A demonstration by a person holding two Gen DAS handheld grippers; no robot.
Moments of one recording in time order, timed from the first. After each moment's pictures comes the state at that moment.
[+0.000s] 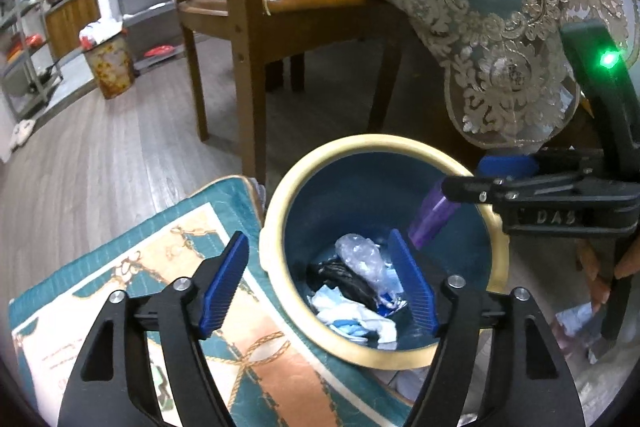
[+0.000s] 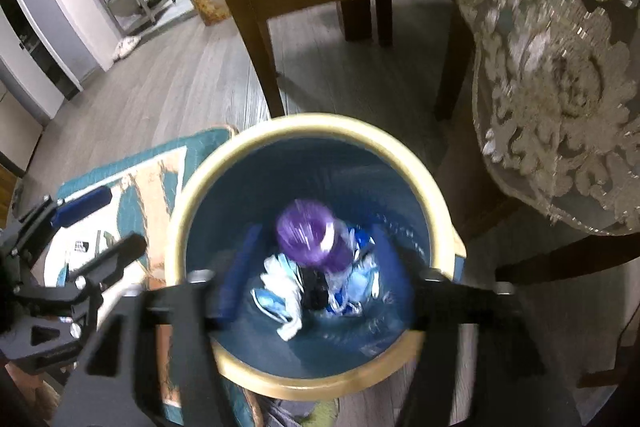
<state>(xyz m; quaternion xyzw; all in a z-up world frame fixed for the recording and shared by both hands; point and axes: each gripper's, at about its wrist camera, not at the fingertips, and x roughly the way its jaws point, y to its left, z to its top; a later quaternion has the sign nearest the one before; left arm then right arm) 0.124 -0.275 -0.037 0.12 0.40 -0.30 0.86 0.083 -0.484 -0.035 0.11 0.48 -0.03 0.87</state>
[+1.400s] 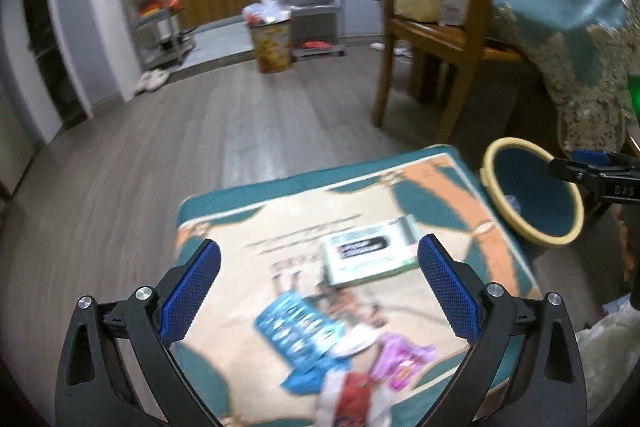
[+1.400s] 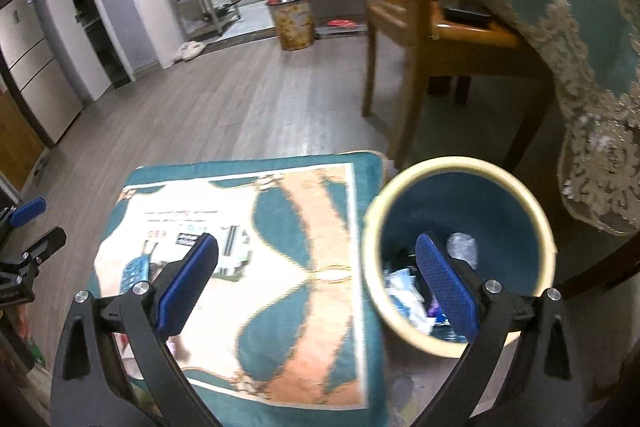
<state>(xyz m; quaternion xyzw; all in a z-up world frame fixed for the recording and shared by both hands) 0.048 0.031 0.038 0.08 0.39 -0.10 0.91 0.055 -0.281 0.024 0.05 0.42 0.06 0.90</state>
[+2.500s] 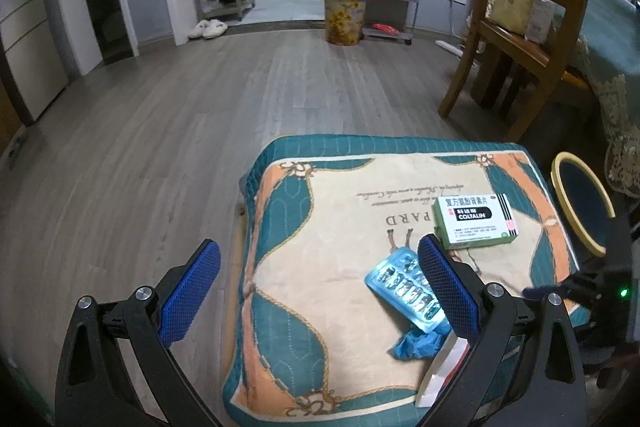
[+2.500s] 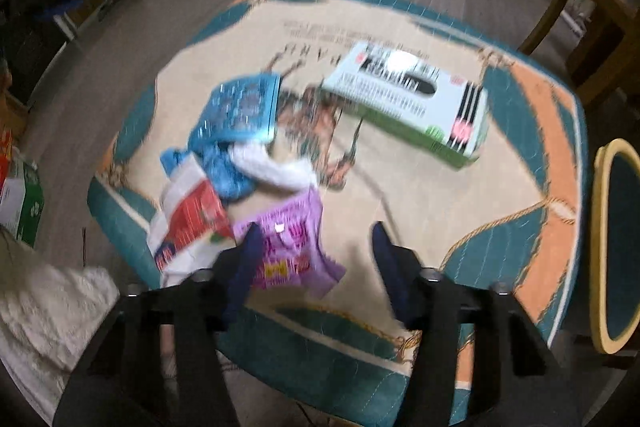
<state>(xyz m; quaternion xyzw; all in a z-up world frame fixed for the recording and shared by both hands) 0.046 0.161 0.002 0.01 0.42 -0.02 0.91 0.018 -0.094 -0.105 -0.10 0.56 0.24 0.78</state>
